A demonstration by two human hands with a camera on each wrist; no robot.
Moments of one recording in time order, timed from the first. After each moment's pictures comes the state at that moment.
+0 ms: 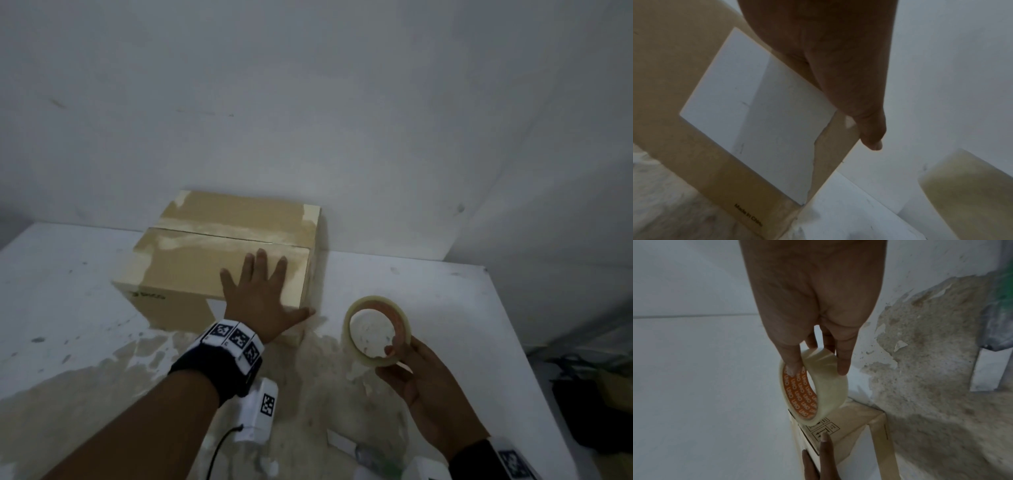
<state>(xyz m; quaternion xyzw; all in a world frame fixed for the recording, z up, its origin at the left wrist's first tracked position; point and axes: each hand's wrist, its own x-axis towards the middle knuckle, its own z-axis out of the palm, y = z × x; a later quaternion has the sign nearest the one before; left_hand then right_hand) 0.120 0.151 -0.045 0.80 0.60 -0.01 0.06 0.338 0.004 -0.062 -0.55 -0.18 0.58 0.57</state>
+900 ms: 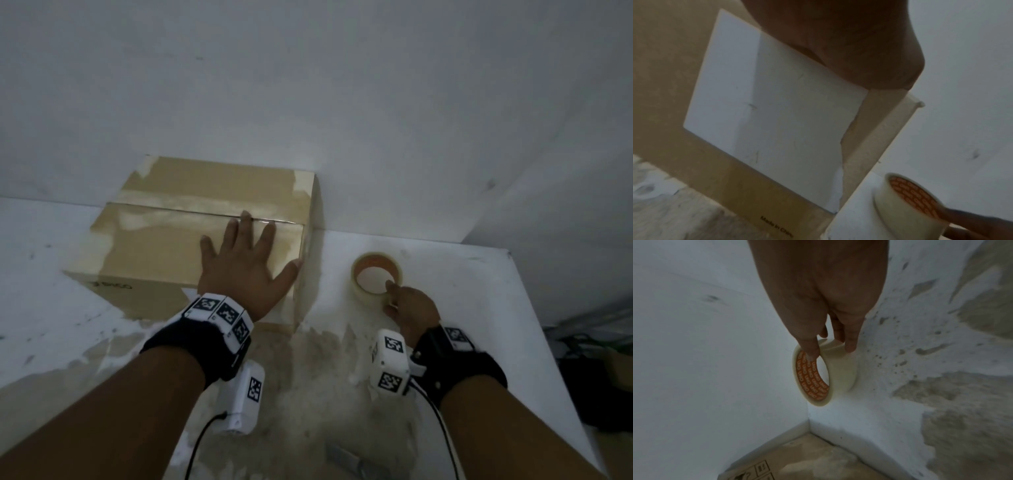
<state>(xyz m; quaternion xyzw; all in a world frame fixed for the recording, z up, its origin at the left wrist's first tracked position) 0.123 0.197 -0.048 0.79 0.61 0.01 0.06 0.384 0.150 -0.144 -0.73 -0.16 0.49 0.44</state>
